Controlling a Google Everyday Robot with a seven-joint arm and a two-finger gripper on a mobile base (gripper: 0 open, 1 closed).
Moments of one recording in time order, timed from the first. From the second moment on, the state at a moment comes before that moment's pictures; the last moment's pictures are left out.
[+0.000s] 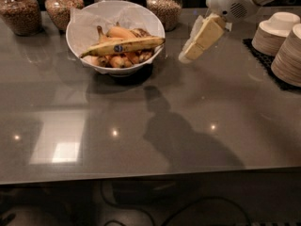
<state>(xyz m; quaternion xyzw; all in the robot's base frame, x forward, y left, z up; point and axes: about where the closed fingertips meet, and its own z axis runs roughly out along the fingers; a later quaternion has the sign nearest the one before) 0.581 -0.080 1.024 -0.64 0.64 0.06 0.42</state>
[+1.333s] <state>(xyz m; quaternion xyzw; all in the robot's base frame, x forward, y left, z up) 0.640 -0.034 0.999 -0.67 0.61 0.07 0.42</state>
